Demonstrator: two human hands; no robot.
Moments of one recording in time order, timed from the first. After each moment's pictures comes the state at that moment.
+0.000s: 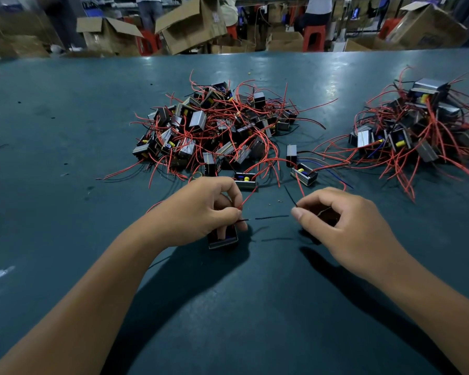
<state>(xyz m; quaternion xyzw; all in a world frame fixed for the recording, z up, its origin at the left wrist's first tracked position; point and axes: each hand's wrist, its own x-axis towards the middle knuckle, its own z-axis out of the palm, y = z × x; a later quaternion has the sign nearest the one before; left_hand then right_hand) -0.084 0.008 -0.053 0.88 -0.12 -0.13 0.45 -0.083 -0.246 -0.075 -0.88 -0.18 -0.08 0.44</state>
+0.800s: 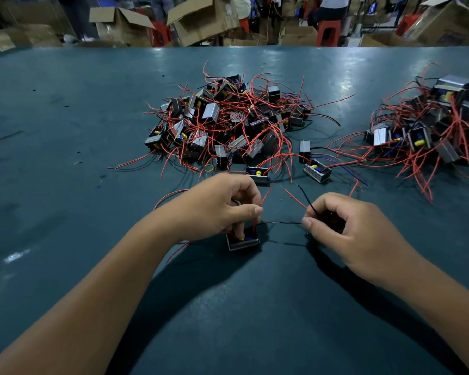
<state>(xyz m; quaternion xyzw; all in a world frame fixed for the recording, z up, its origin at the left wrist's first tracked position) -0.087 0.002 -0.054 0.87 -0.13 -0.14 0.46 -0.084 -0.246 -0.079 -0.88 -0.23 -0.02 0.40</state>
